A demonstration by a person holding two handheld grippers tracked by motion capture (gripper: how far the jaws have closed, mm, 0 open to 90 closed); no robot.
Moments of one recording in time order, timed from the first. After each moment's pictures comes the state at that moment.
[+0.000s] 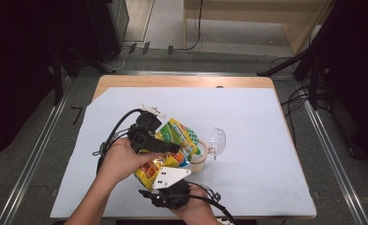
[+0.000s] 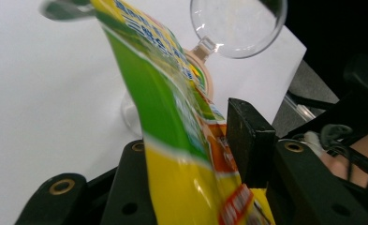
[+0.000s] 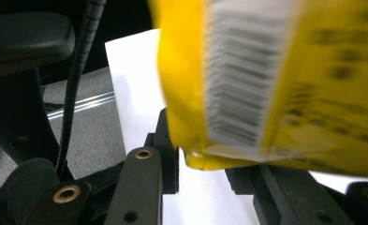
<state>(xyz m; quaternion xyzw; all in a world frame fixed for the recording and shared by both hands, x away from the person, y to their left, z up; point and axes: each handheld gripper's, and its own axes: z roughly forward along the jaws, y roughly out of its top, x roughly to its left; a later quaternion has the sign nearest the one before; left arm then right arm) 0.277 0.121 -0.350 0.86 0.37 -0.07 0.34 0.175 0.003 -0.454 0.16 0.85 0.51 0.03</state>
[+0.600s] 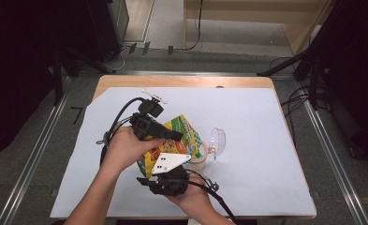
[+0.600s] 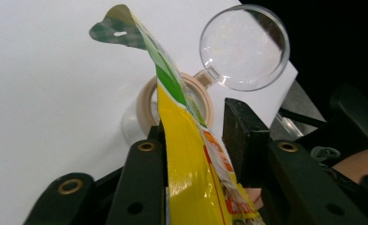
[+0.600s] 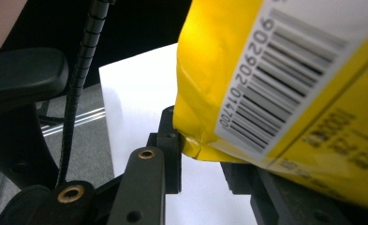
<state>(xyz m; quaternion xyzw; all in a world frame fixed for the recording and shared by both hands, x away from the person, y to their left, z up) 0.301 0.120 -0.337 0.85 0.39 -0.09 0.34 0.200 0.006 -0.437 0.17 0.84 0.52 0.02</state>
